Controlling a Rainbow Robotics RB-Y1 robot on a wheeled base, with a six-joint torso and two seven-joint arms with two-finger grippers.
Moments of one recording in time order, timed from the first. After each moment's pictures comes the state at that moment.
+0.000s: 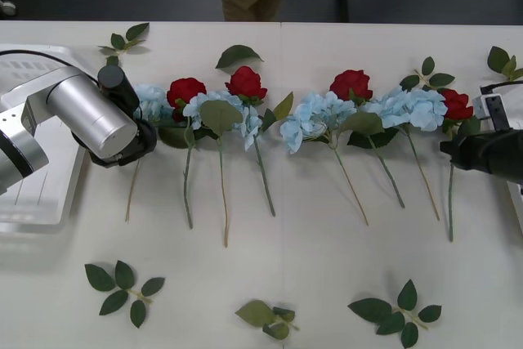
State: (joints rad) right arm -0.26 -0.84 0.21 -1.31 -1.05 0.63 1.82; left arm -0.75 0.78 -0.82 -1.37 0.65 1.18 -0.41
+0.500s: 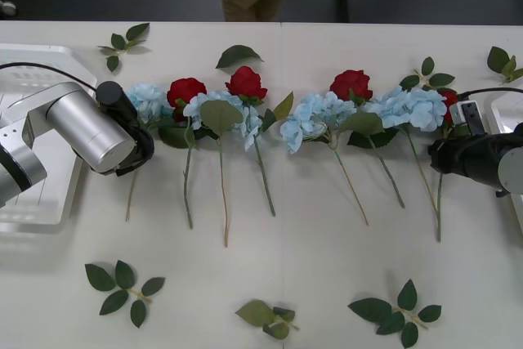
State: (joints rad) right arm -0.30 -0.74 0.21 -1.26 -0.93 0.63 1.82; left arm -0.71 0.78 -0.82 -1.37 0.61 1.13 -0.41
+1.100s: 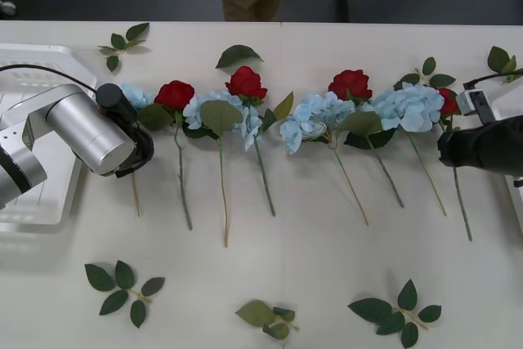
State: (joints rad) right arm -0.30 -0.79 0.12 -1.37 -1.03 0.89 1.82; left arm -0.70 0.78 -0.82 -1.37 0.60 1.13 -0.41
